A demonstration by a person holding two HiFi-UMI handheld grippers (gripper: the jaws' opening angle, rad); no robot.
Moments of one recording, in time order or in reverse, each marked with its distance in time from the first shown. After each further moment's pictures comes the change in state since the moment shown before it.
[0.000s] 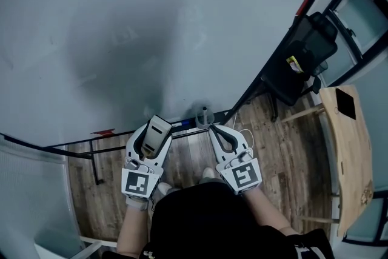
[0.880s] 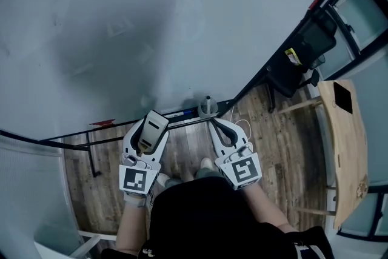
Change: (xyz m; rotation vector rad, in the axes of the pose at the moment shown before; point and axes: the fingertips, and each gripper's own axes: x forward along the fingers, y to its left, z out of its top) left arm -0.026 0.017 -0.023 -0.020 0.011 0.004; right arm 0.009 0.026 -0.009 0.022 0.038 -0.020
